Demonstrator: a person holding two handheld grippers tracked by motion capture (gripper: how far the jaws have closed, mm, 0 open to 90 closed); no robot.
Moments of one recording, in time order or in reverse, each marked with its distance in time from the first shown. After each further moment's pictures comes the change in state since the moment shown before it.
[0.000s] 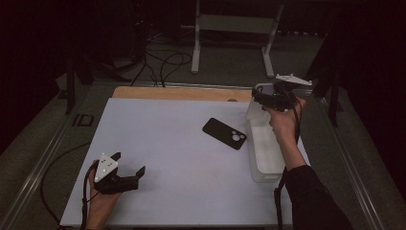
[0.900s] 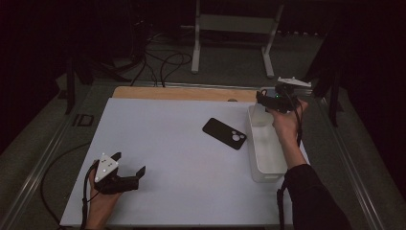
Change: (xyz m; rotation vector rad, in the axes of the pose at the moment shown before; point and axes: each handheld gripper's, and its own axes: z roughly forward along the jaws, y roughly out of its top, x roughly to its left) left arm 0.000 0.000 0.000 -0.002 -0.002 0.000; right arm -0.018 -0.011 0.015 0.056 -0.079 0.004
